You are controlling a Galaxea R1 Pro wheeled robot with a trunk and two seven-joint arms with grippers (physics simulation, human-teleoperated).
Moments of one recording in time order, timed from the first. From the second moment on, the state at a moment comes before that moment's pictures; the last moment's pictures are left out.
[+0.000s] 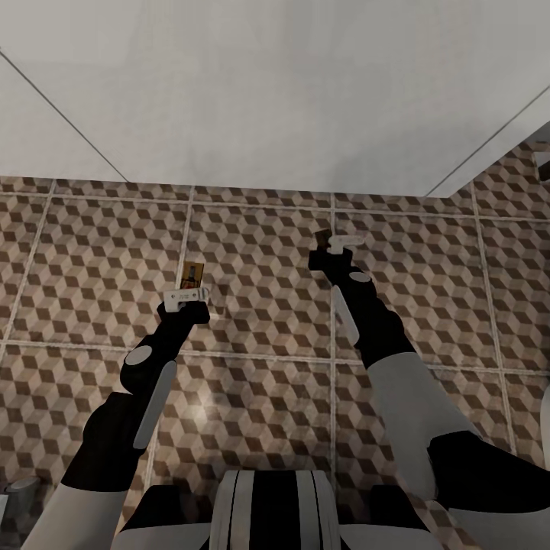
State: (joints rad) left arm -0.60 0.00 -0.15 -1.55 0.18 0.39 0.15; right arm -1.10 0.16 0.10 -0.92 -0.03 0.28 -0.06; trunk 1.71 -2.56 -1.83
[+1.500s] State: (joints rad) left arm -0.60 0.00 -0.16 -1.55 0.18 0.39 0.15; right arm -1.10 0.14 0.10 -0.92 -0.02 0.28 -0.06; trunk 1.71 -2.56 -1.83
